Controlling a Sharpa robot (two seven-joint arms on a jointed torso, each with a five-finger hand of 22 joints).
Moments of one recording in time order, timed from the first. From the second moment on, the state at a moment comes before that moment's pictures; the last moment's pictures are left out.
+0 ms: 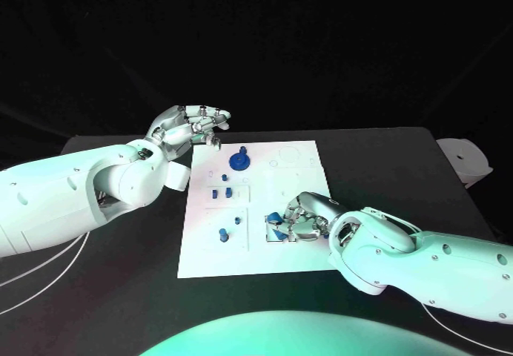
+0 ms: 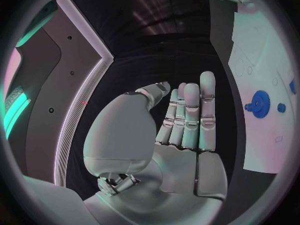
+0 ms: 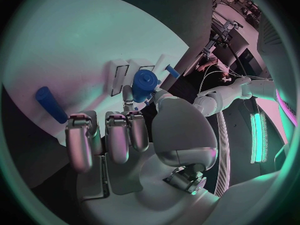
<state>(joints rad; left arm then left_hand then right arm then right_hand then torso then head) 1.20 -0.93 -0.04 1.56 -0.09 -0.21 0.40 1.32 -0.15 0.53 0.06 0.21 0.86 0.18 0.33 0.33 0.96 0.11 0.56 0.31 1.09 0.03 1.18 0.49 0.18 1.07 0.12 0.80 0.70 1.04 -0.81 -0.15 1.83 -1.37 -0.45 -0.52 1.13 -0.05 0.19 0.29 0.22 0.96 0.11 0.50 0.54 1.47 -0.01 1.48 1.31 1.47 -0.07 1.56 1.31 0.01 1.47 0.04 1.55 1.31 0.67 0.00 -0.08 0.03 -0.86</state>
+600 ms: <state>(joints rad) 1.20 -0.94 -0.04 1.56 -0.09 -0.21 0.40 1.32 -0.15 0.53 0.06 0.21 0.86 0.18 0.33 0.33 0.96 0.11 0.56 0.31 1.09 0.03 1.18 0.49 0.18 1.08 0.12 0.80 0.70 1.04 -0.79 -0.15 1.82 -1.40 -0.44 -0.54 0.93 0.01 0.02 0.30 0.07 0.99 0.05 0.55 0.58 1.47 -0.01 1.46 1.31 1.46 -0.08 1.56 1.31 0.01 1.47 0.03 1.54 1.31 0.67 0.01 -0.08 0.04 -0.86</state>
